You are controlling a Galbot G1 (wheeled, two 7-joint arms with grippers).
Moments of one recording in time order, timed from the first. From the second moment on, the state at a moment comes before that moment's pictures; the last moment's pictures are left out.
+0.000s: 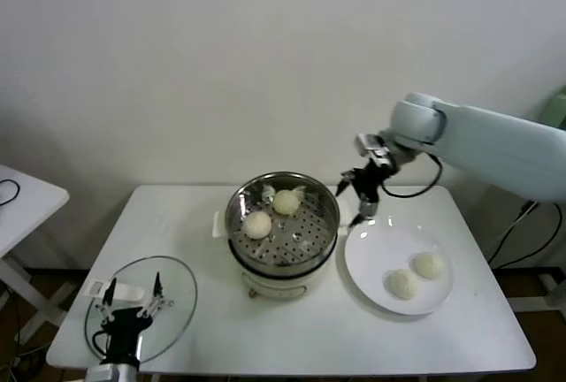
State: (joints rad) left arm 1.68 -1.51 -0.71 -1.97 -0.07 -0.11 -0.07; right arm 0.60 0.74 -1.32 1.38 0.46 -0.22 -1.15
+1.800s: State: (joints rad) left arm 1.68 -1.51 -0.71 -1.93 -0.07 -0.12 -0.07; right arm 0.04 0.68 -1.01 1.25 0.02 -0.16 -1.14
